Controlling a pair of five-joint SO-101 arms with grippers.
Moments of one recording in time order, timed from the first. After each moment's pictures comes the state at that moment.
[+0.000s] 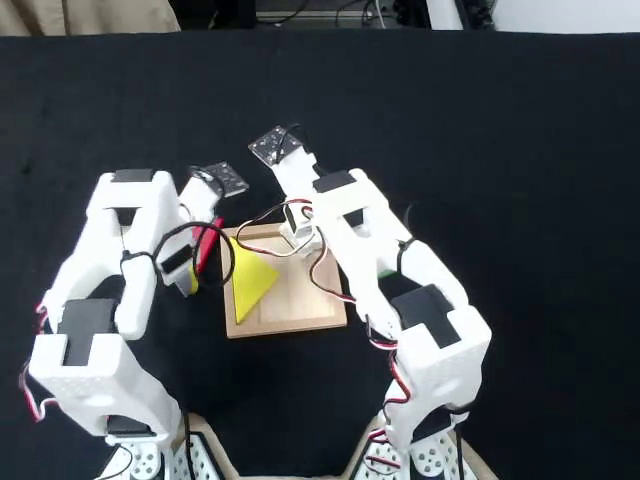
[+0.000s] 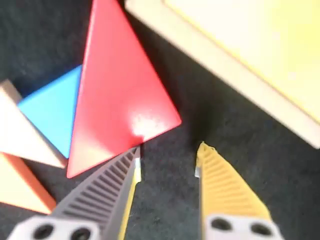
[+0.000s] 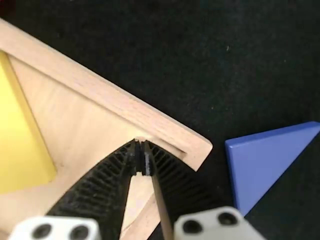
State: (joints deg) left arm -7.0 11.0 21.4 70.5 -52.4; right arm -22.3 18.6 15.6 52.4 17.9
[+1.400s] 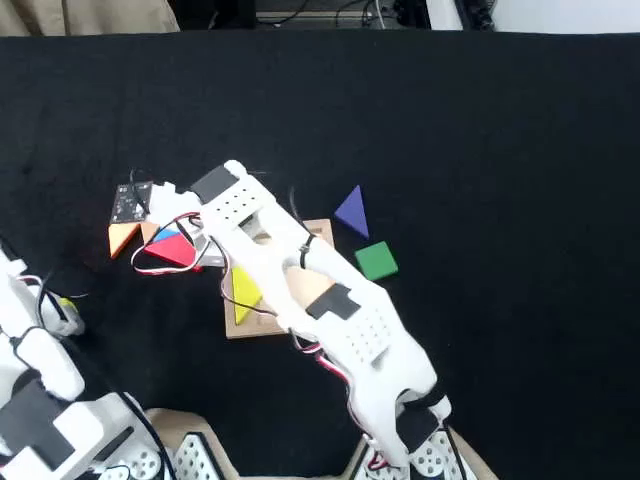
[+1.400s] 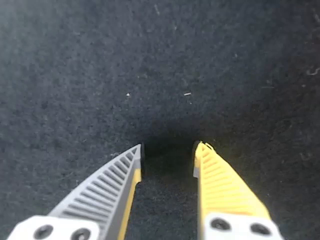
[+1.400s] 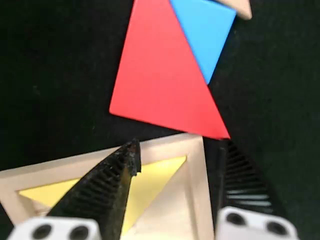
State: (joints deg) left arm -51.4 -9.4 49.6 53.7 -10.8; right arm -42.5 42.6 -29.1 75.6 44.7
